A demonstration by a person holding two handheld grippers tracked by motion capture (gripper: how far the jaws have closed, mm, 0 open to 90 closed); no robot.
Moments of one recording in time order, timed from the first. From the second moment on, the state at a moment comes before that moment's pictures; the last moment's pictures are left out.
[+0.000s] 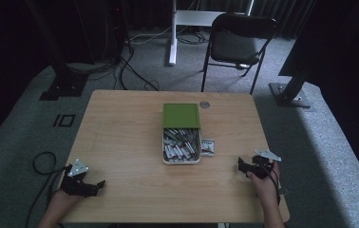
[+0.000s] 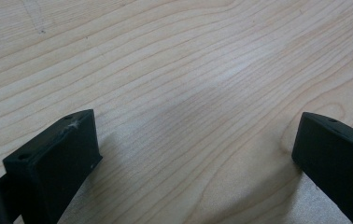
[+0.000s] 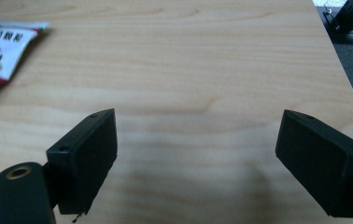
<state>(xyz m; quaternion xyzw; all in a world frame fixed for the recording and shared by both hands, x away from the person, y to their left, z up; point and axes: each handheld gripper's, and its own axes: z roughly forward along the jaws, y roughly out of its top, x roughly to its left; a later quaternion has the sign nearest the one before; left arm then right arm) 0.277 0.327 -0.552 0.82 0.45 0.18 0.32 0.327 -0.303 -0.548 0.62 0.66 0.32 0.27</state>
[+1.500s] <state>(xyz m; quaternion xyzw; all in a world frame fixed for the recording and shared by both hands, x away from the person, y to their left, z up) 0.277 0.327 -0.552 0.82 0.44 0.19 0.32 0.278 -0.322 -0.558 0.66 0.64 0.28 0.27</state>
